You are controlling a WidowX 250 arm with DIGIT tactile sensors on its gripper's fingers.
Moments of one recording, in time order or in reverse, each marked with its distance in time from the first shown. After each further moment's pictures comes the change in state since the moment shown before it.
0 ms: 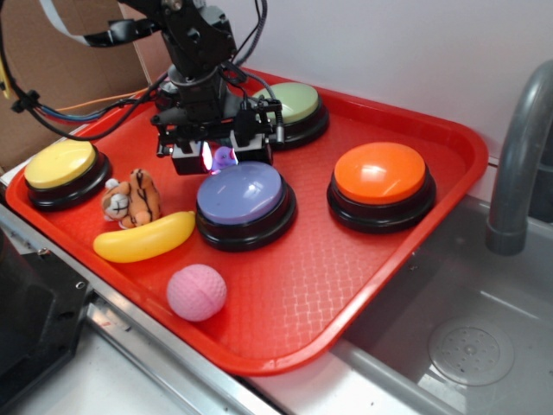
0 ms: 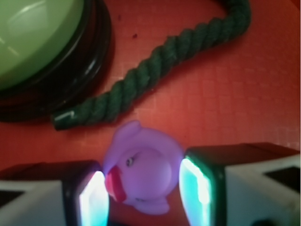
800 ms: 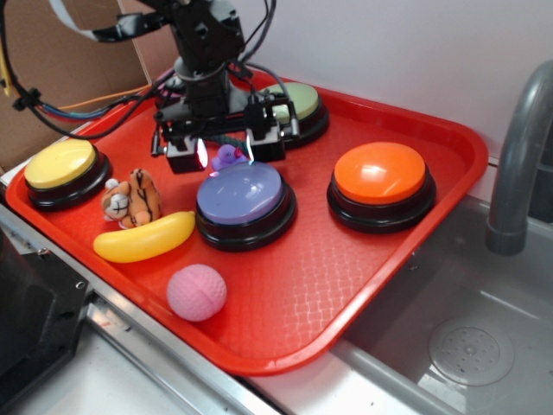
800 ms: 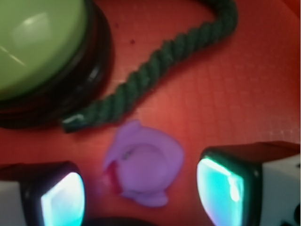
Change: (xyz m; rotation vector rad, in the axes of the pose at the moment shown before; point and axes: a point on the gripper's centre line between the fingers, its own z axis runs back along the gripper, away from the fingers) arm 0.001 -0.005 0.001 0.000 -0.046 0.101
